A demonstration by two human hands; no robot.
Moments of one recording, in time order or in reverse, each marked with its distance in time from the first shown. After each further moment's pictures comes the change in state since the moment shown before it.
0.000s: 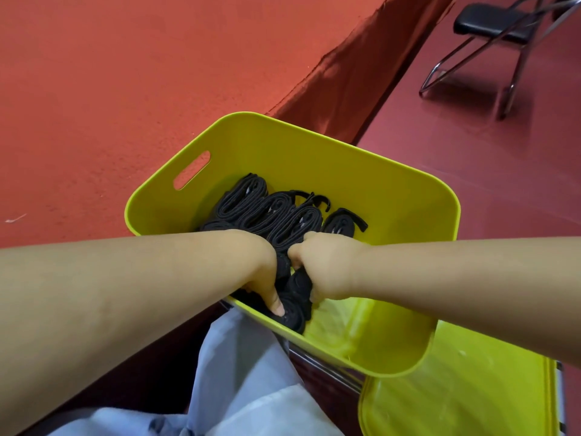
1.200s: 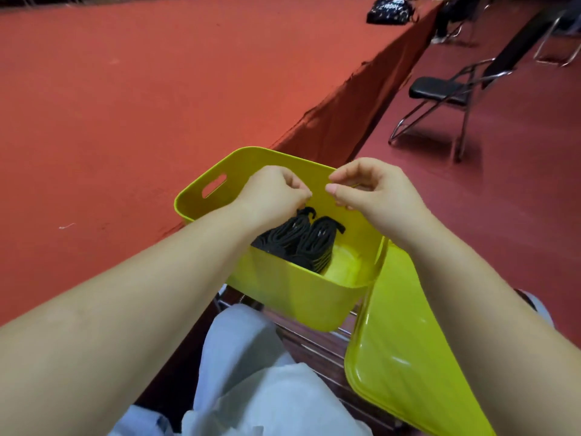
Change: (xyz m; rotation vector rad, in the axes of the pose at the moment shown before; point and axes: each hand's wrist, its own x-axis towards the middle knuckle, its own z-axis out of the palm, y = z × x) left_hand -0.100 0.015 0.009 -1.066 1.035 0.280; right_hand -0.109 0.005 -0.007 1.038 1.102 0.000
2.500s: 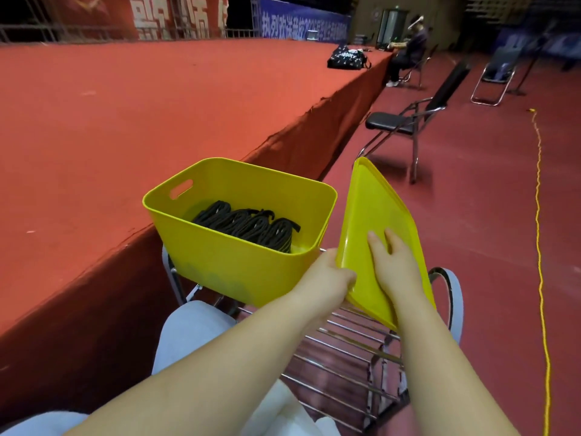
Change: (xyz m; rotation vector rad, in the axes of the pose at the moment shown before) left_hand -0.115 0.030 0.152 -0.773 -0.382 -0.096; right_hand -0.112 0.108 -0.062 -0.315 0.405 0.418
